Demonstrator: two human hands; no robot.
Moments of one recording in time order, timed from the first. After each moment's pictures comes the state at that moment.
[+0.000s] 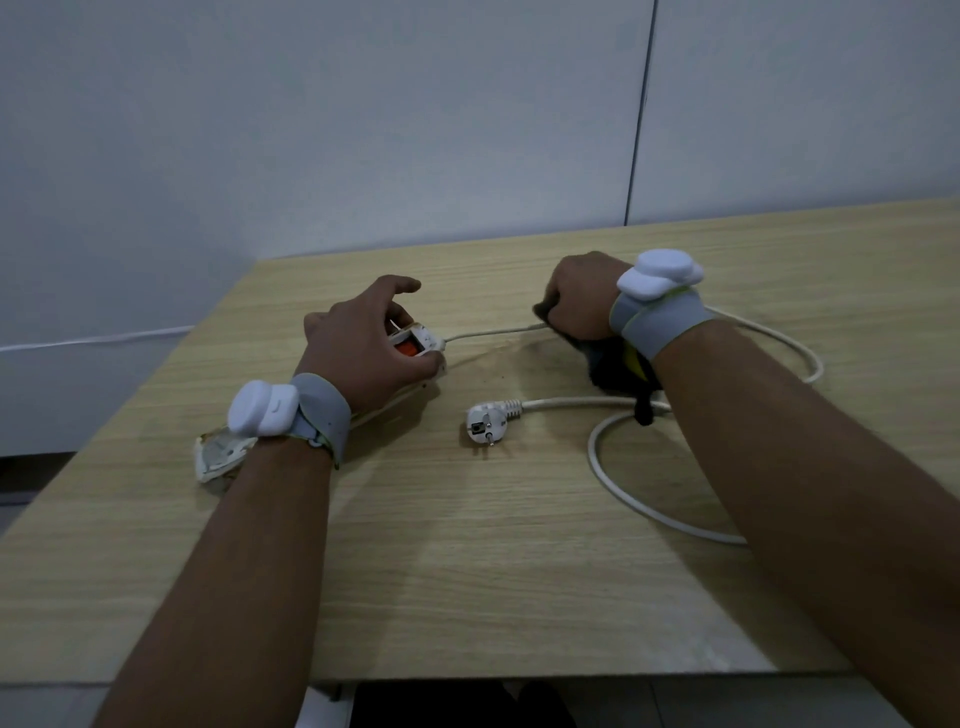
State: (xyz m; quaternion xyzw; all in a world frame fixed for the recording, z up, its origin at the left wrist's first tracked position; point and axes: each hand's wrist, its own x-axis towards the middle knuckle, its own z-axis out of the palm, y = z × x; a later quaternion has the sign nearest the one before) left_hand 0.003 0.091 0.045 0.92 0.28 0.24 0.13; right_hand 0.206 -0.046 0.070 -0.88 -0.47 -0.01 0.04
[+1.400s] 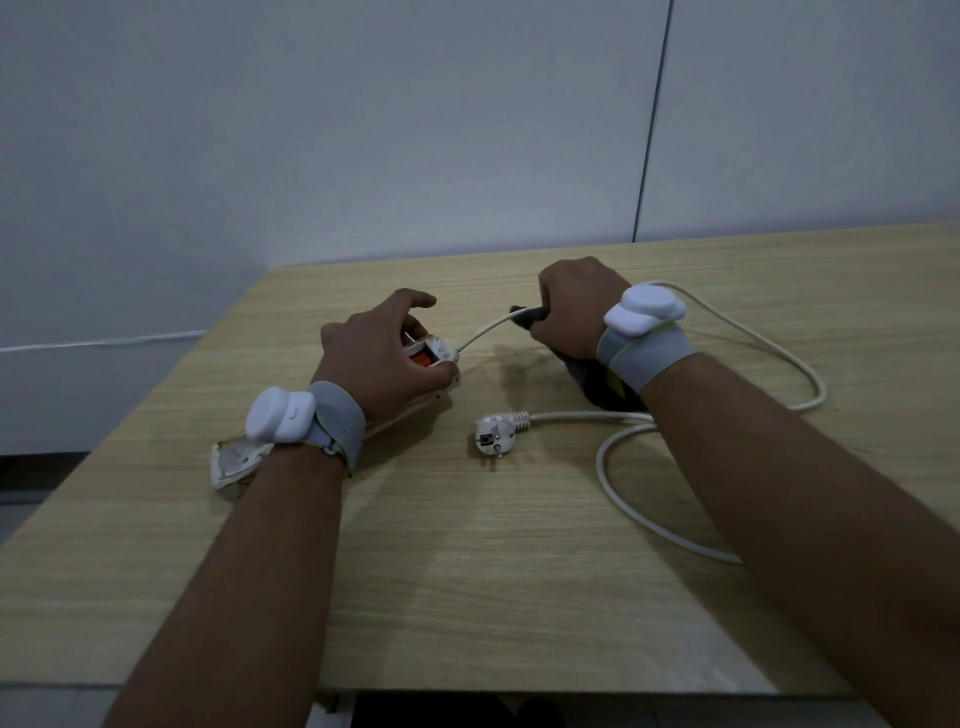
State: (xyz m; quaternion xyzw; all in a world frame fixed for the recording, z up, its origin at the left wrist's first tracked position) left_hand 0.004 0.087 0.048 0.92 0.29 0.23 0.15; right_hand 0.212 -0.028 0.056 -0.85 -0.51 -0.10 0.11
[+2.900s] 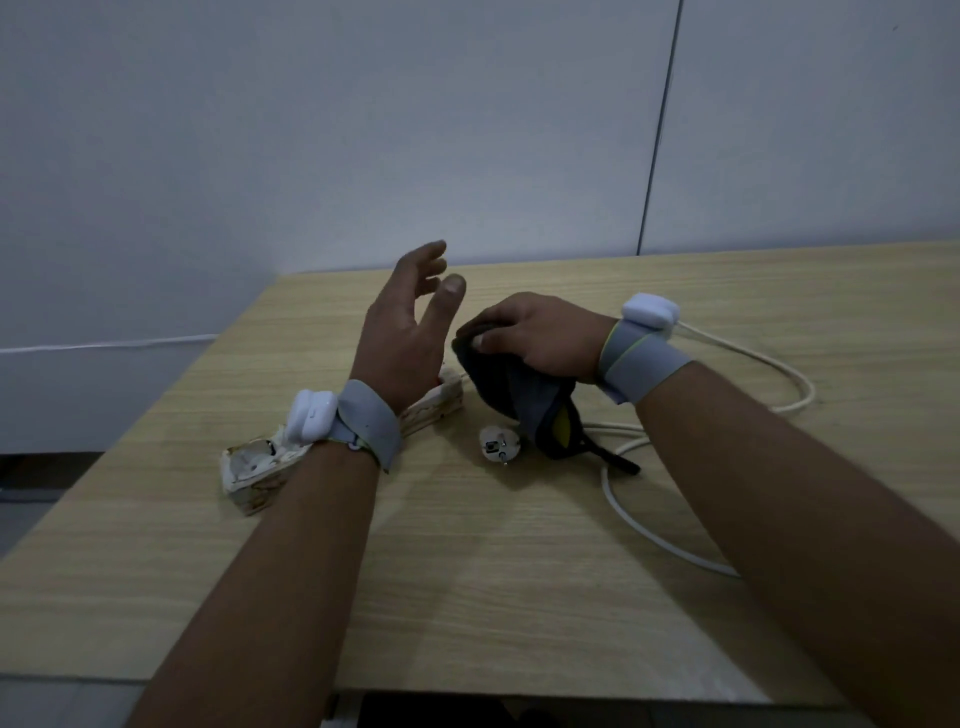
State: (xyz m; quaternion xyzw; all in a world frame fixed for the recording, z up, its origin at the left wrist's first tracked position) left_hand 0.024 0.071 0.054 0.81 0.18 0.43 0.36; right_hand 0.161 -0.031 0.077 -0.72 -0.62 0.16 0.27
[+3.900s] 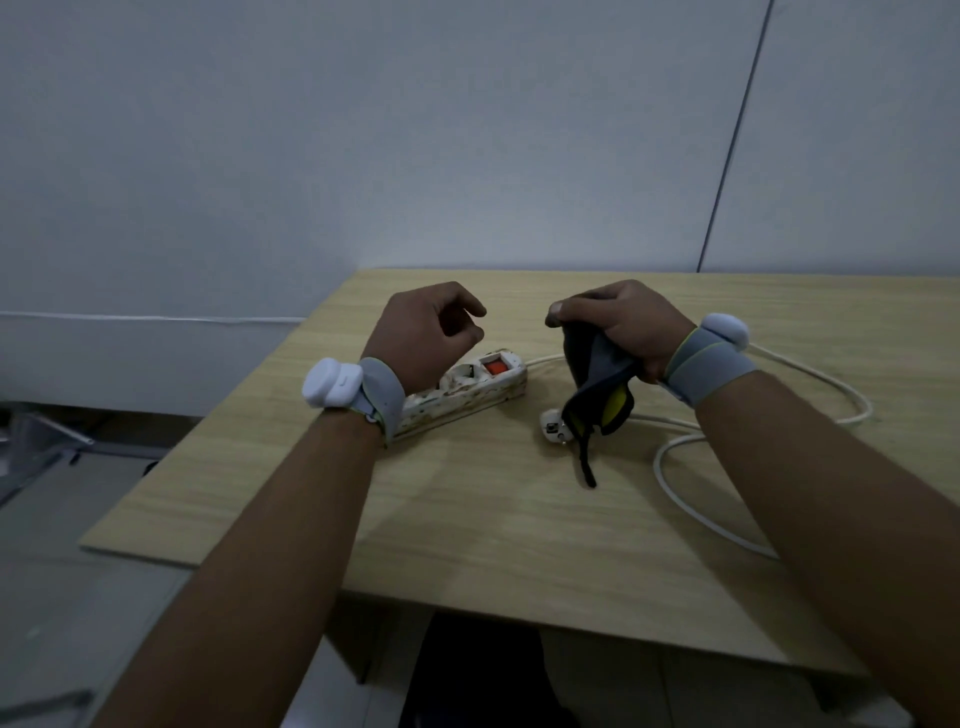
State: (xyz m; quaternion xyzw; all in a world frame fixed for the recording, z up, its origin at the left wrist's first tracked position) left_hand -0.046 0.092 0.068 0.89 0.22 0.35 0.19; right_hand 0.158 -0.042 0.070 -0.68 -0.42 0.26 0.54
